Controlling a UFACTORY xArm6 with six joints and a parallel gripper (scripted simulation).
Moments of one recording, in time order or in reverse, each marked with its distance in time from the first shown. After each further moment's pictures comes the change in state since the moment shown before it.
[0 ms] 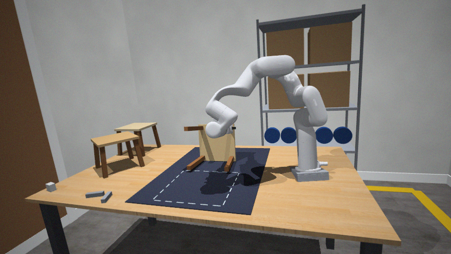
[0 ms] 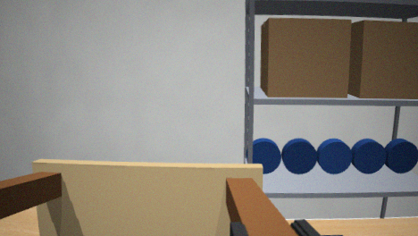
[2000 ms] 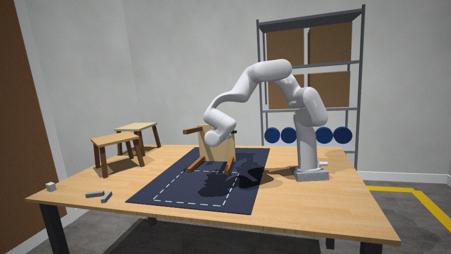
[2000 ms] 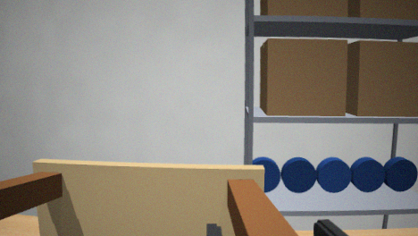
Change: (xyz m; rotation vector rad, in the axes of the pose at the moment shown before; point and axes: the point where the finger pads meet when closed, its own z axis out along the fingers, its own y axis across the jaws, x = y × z) arm -0.015 -0.002 -0.016 -0.001 0.078 -0.007
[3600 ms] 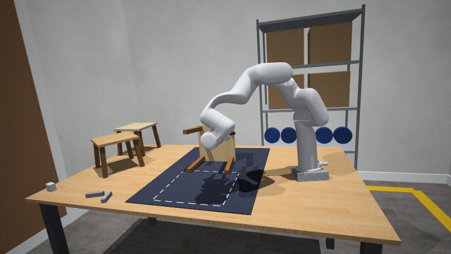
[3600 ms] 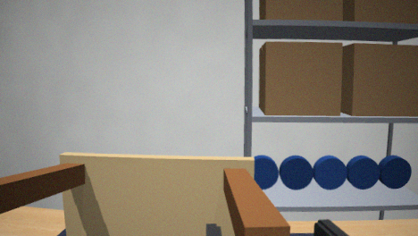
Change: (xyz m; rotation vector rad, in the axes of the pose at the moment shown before) arm 0.000 0.001 -0.060 0.004 -0.001 0.000
